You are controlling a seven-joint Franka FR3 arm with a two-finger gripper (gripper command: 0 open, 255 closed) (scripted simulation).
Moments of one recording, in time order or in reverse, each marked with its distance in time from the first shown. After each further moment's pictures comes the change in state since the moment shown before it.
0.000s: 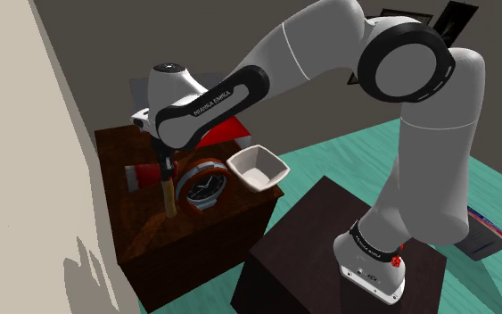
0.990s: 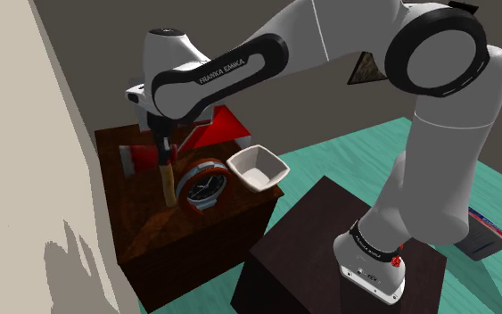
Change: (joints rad) arm -0.004 -0.111 0.004 0.032 0.005 -0.144 0.007
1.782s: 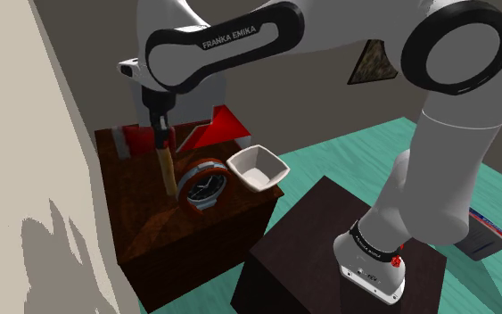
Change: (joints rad) arm -0.002 -0.061 0.001 0.082 0.001 -0.143 0.008
